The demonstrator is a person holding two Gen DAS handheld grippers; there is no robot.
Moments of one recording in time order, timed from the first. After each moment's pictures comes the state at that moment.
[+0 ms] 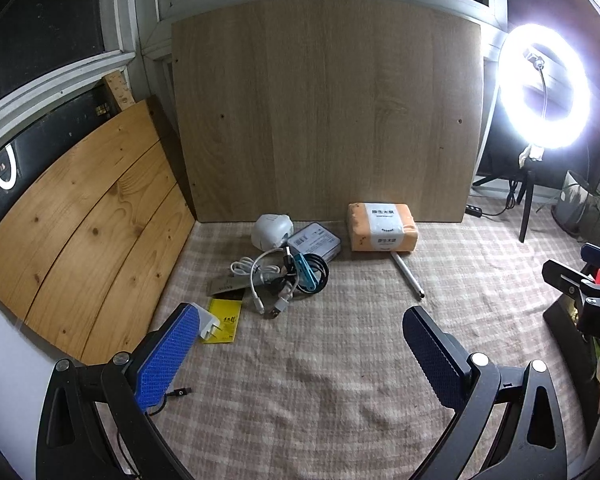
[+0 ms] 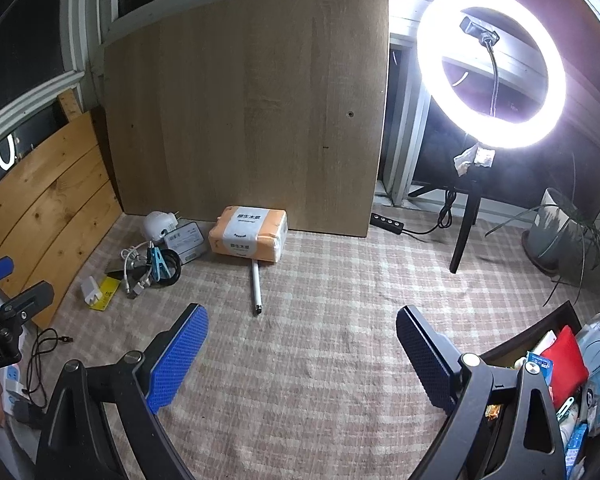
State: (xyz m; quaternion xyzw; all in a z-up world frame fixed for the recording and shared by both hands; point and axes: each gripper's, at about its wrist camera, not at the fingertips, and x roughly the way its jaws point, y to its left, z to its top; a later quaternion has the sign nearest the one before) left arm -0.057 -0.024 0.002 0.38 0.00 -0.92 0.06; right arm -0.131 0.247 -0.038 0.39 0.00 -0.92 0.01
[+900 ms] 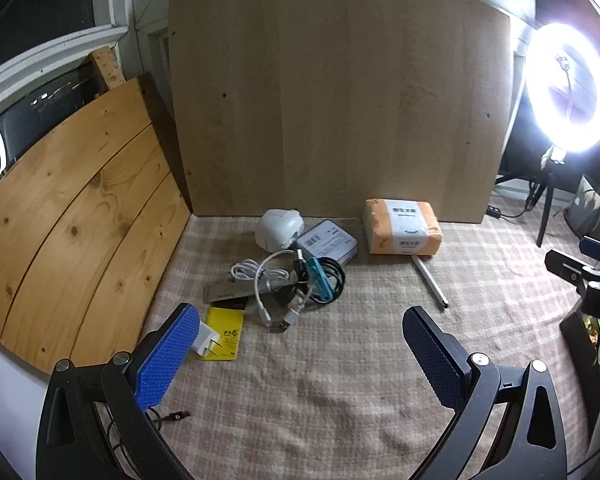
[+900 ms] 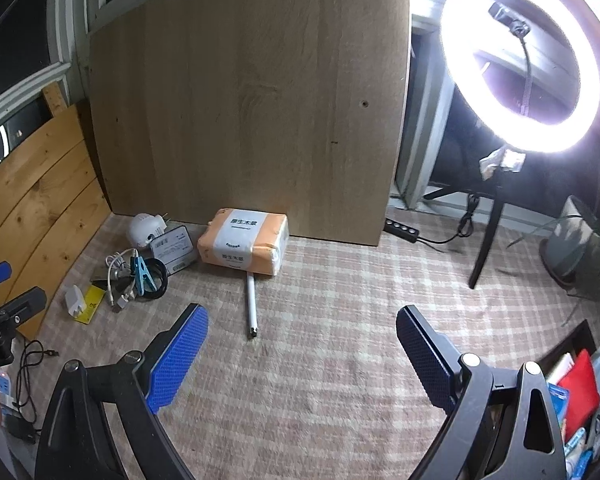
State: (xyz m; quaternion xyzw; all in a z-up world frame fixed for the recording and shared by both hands) left arm -0.106 -0.055 -0.028 0.40 0.01 -0.91 0.07; right arm -0.191 0.245 -0.061 0.40 0.00 -0.92 0.02
